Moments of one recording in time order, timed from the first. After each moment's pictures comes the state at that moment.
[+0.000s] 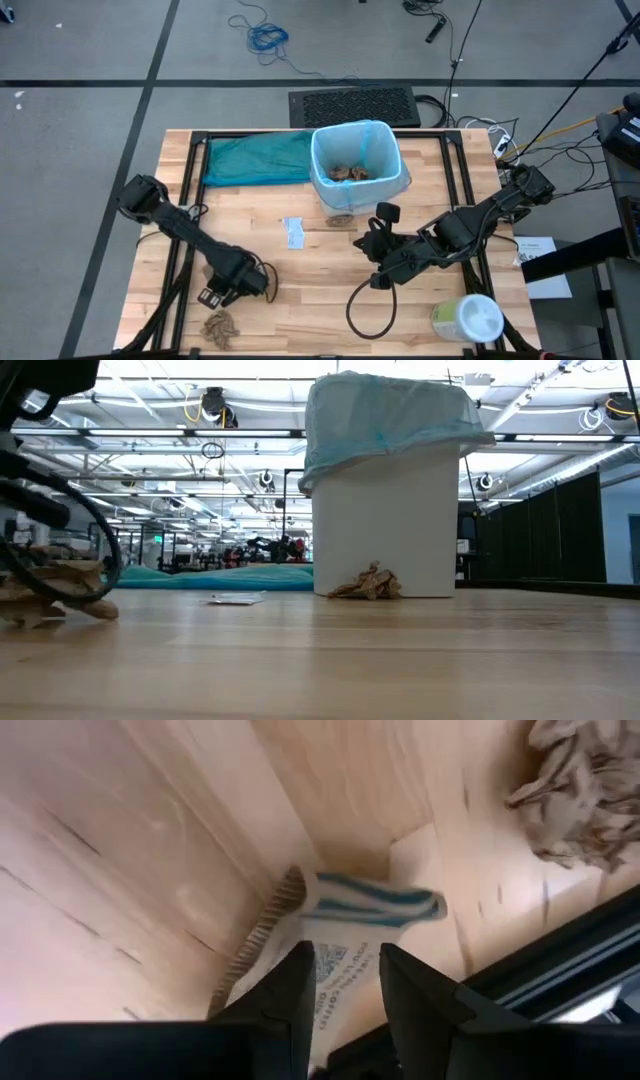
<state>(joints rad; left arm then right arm) -0.56 1.65 0.95 -1.08 0.37 -0.05 0.53 1.52 1.55 -0.89 0.60 0.38</state>
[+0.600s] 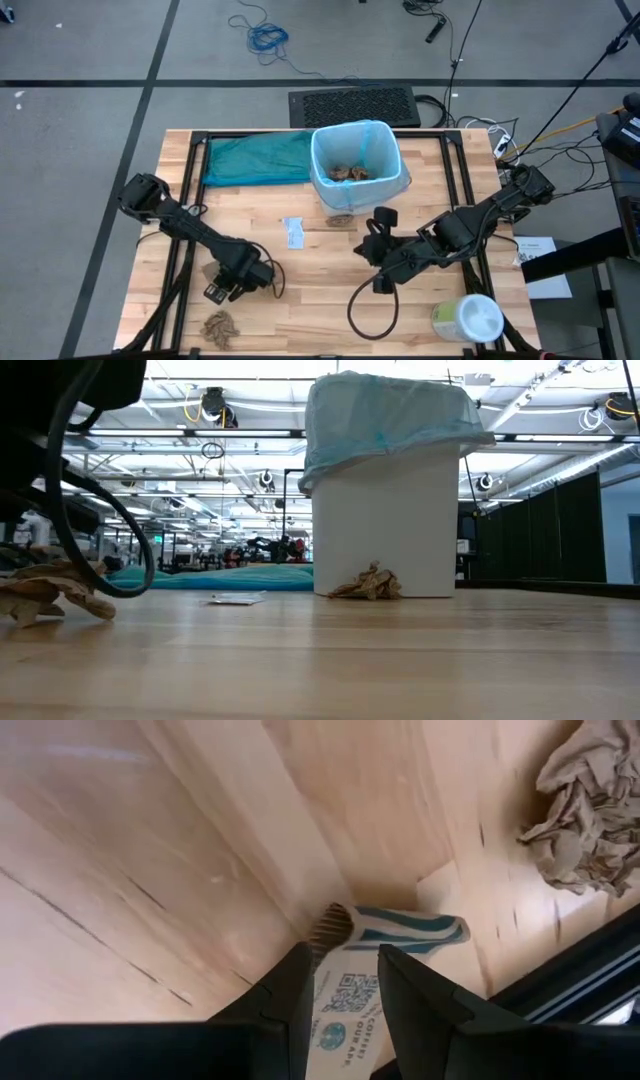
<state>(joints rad) -0.50 1.65 0.93 -1.02 0.36 0.04 0.53 1.52 1.55 -0.87 0.49 0.38</state>
